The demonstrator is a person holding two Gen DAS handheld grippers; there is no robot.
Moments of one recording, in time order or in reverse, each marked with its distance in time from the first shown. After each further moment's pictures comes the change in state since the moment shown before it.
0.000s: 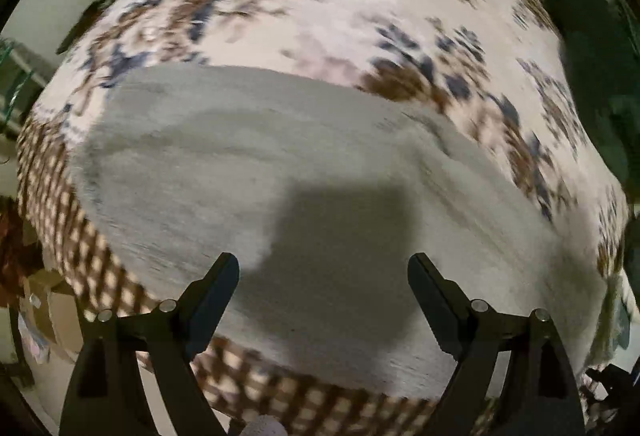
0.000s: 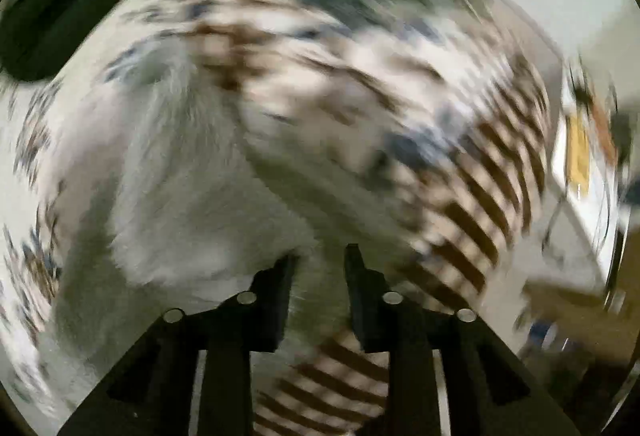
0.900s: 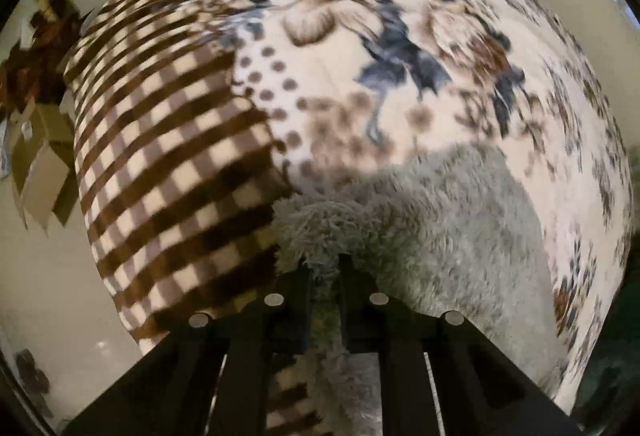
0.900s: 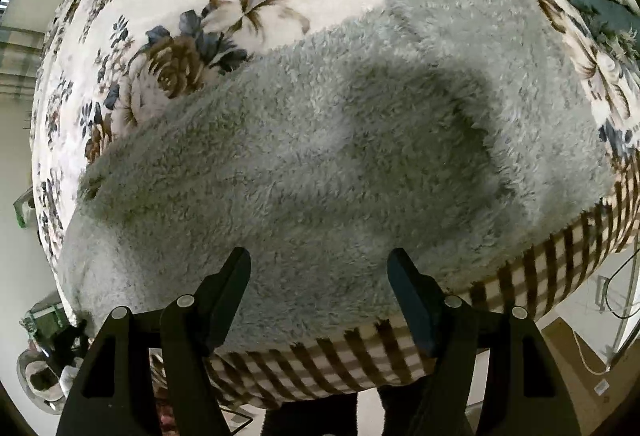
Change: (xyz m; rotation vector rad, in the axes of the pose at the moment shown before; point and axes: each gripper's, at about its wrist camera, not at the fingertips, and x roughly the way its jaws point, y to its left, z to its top) left arm 0.045 0.284 0.024 -0.665 -0.051 0.046; right arm -0.021 0.197 -0.151 -0.529 0.207 0.202
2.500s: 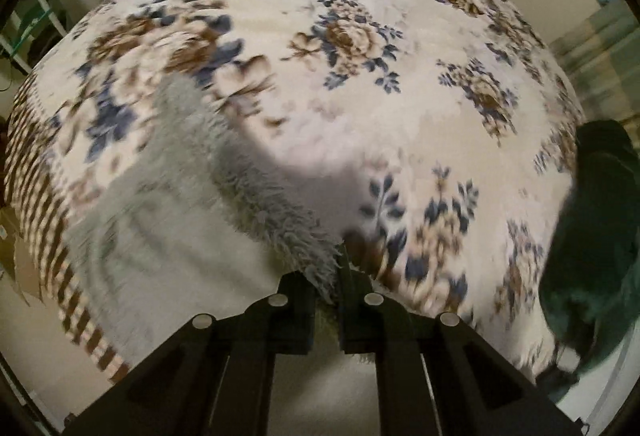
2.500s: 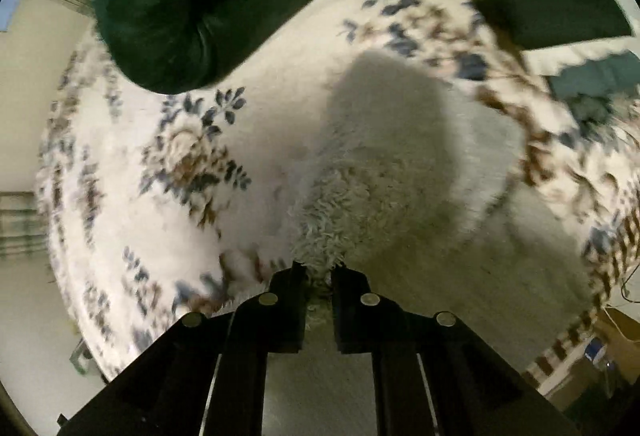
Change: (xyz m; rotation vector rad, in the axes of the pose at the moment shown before) left arm -0.103 -0.298 -0.030 0.310 0.108 -0.127; right arm -0.060 -0.020 0.225 0.356 -0.207 0.067
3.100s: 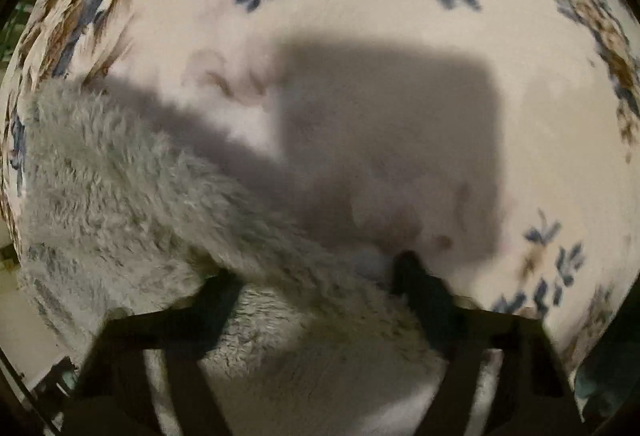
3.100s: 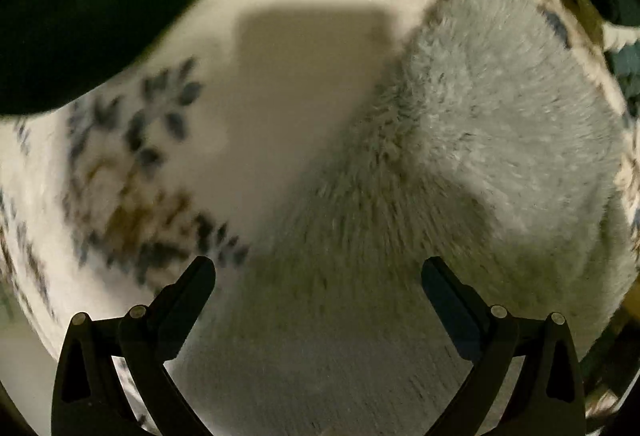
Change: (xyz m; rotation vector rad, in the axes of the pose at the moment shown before) left arm 0.256 -0.078 0.114 -0.066 0.335 0.279; right arm 0.168 0.047 0.071 0.208 0.146 -0.196
